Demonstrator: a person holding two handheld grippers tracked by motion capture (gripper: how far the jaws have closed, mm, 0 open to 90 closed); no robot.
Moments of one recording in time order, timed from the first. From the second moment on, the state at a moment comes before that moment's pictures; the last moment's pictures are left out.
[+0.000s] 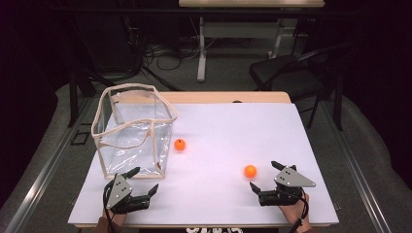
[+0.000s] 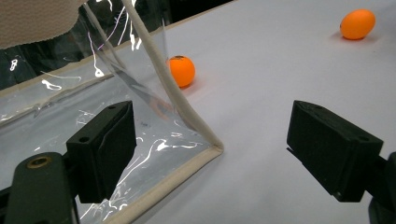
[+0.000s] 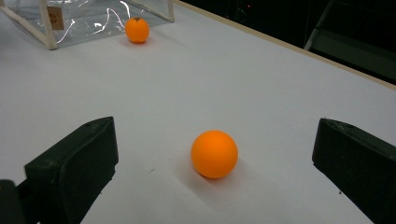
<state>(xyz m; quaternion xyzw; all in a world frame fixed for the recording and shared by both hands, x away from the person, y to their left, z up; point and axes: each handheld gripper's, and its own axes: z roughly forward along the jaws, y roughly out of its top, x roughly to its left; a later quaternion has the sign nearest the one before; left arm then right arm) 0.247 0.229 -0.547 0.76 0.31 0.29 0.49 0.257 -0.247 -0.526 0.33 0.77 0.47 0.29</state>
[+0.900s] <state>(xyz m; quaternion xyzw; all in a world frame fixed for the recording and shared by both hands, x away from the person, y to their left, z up) 0.249 0.229 -0.547 0.77 0.31 0.29 0.48 0.288 -0.230 -0.534 0.34 0.79 0.45 0.25</state>
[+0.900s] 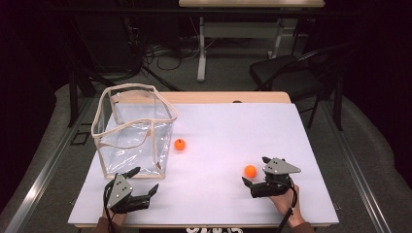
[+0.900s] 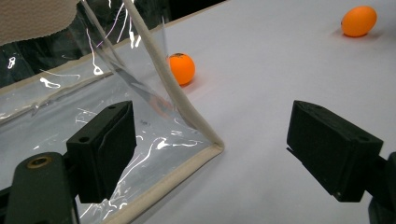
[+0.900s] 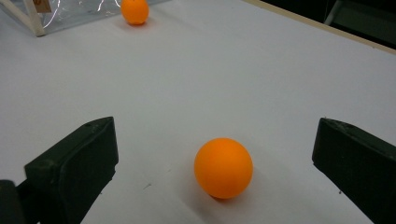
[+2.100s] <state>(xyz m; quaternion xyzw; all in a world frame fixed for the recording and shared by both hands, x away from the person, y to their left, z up) 0.248 0.229 -0.547 0.77 0.31 0.29 0.48 0.314 -0.219 -0.551 0.37 0.82 0.38 0.20</state>
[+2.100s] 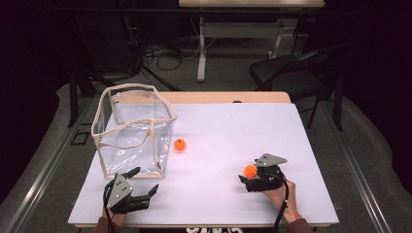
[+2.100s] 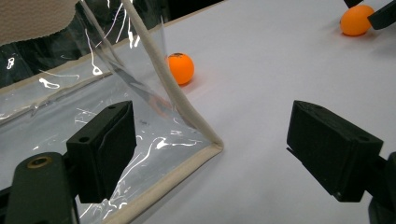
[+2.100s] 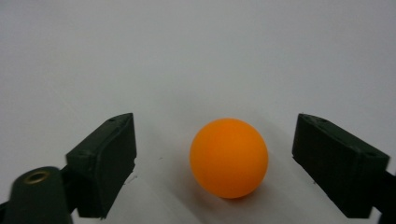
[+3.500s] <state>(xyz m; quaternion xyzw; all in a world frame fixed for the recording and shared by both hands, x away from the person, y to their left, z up) 0.248 0.229 -0.547 0.77 0.31 0.29 0.48 0.317 -0.218 -0.548 0.39 0.83 0.34 0.21</state>
